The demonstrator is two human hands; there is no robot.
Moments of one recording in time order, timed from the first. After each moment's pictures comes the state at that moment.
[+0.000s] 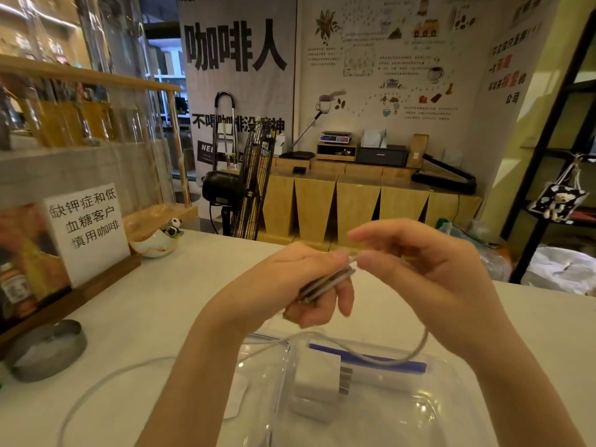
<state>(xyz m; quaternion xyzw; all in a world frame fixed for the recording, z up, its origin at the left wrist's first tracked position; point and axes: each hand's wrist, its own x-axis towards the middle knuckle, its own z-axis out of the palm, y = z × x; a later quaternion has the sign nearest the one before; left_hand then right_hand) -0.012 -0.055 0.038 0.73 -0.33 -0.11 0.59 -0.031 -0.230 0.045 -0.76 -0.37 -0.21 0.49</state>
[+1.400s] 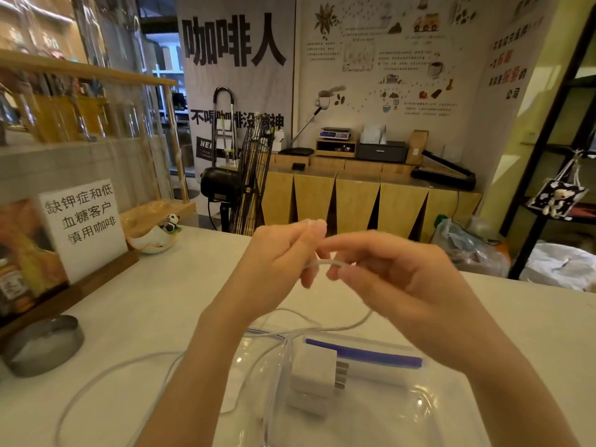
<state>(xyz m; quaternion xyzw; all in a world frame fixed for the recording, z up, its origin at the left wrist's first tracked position) -0.003 -0.060 0.030 0.79 -0.27 0.17 0.52 -0.043 -0.220 0.048 -0.80 -0.36 -0.12 0.47</state>
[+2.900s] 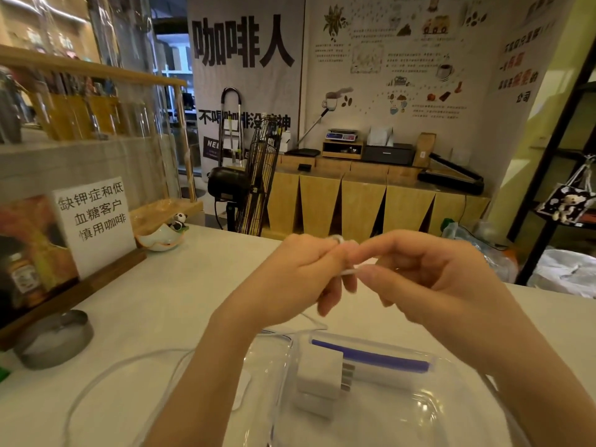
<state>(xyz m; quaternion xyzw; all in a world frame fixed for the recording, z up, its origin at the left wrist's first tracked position) -0.016 -0.066 0.037 0.82 -0.28 0.05 0.50 -0.051 -0.225 0.059 -0.79 -0.30 -0.08 0.53</state>
